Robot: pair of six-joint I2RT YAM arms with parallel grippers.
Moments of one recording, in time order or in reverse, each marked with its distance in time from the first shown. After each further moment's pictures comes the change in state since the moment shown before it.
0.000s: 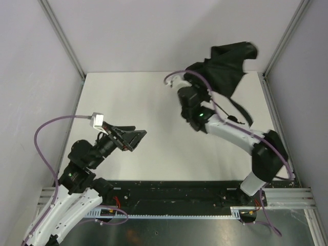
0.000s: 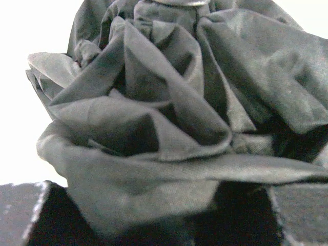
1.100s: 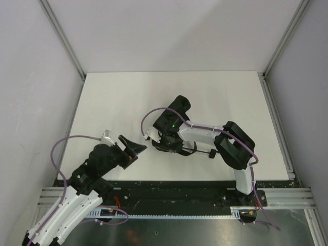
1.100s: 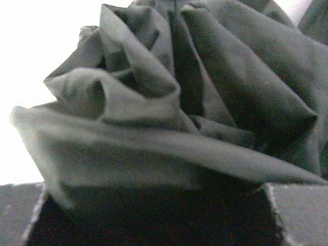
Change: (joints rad) left arm 0.000 -0.110 -0.182 -0.404 -0.083 -0.506; right arm 0.213 0.409 0.052 -0.632 -0.935 0.229
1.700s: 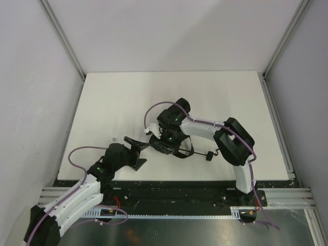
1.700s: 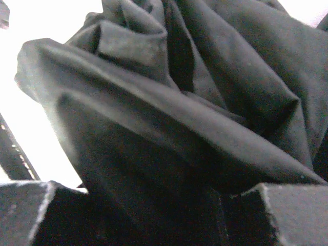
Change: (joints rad) left arm 0.047 0.298 -0.296 0.394 0.026 -0.404; right arm -0.084 0.032 0.040 -0.018 -0.325 0.025
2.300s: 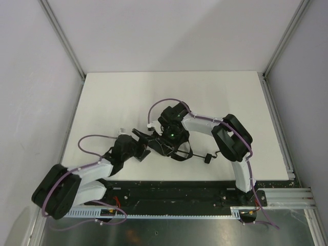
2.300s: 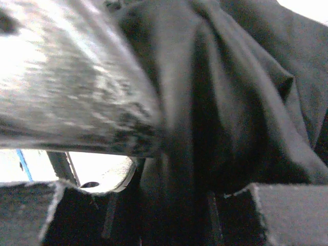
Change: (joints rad) left arm 0.016 0.491 0.038 0.509 -0.022 0.142; right arm -0.074 0.042 0.036 -0.016 -0.270 0.019
